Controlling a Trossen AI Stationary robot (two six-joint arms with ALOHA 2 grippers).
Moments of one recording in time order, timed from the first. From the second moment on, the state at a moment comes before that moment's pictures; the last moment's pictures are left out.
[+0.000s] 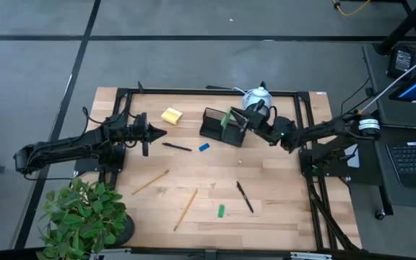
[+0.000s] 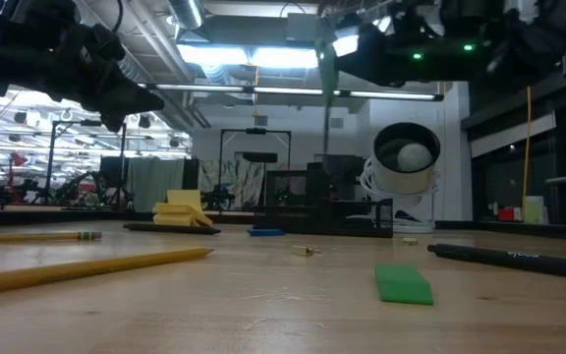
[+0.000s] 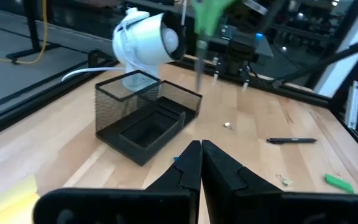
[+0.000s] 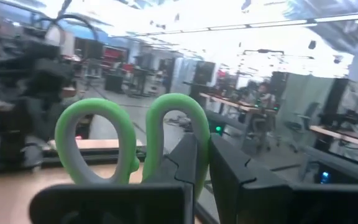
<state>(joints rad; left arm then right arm) 0.41 0.45 0.16 0.11 0.22 -0.17 -0.14 1.46 0.51 1.19 0.38 -0.29</state>
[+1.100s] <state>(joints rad) 0.41 0.45 0.14 0.11 0.26 -0.21 -0.19 1.77 0.90 1.07 0.78 -0.45</state>
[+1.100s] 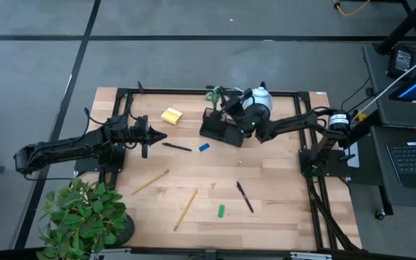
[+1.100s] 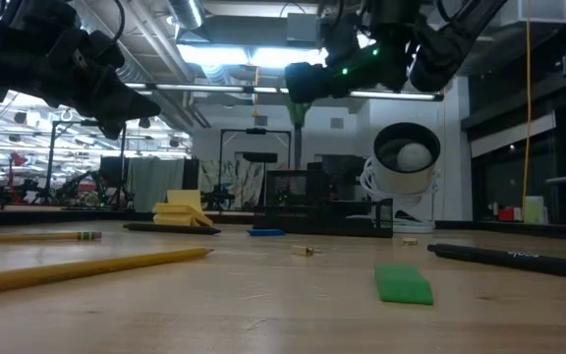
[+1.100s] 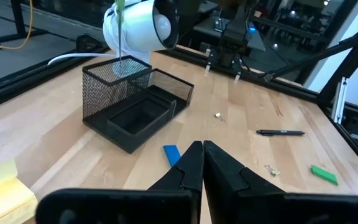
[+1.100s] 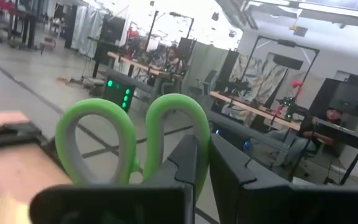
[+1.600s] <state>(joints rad) 0.41 0.45 0.14 0.11 0.26 -0.22 -0.21 1.91 0.90 1.14 0.79 -0.43</state>
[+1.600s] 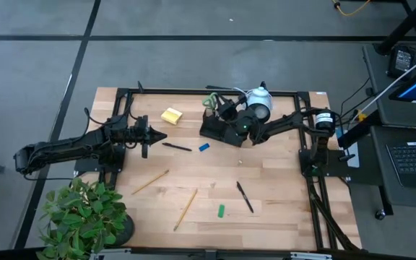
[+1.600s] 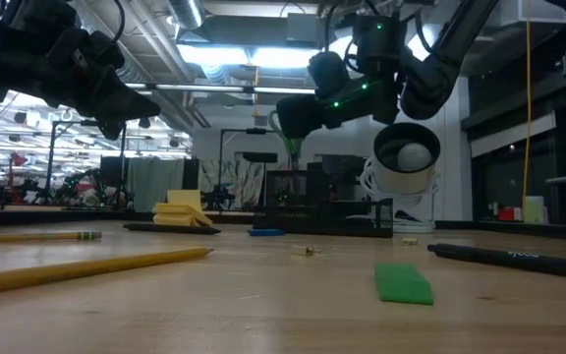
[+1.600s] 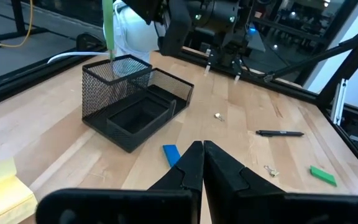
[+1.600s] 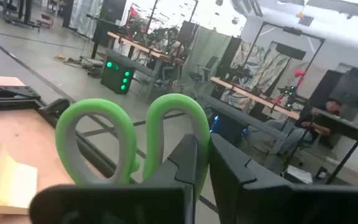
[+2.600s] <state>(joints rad) 0.41 0.45 0.14 0.11 0.26 -0.24 -0.21 1.95 0.90 1.05 0.78 -0.39</state>
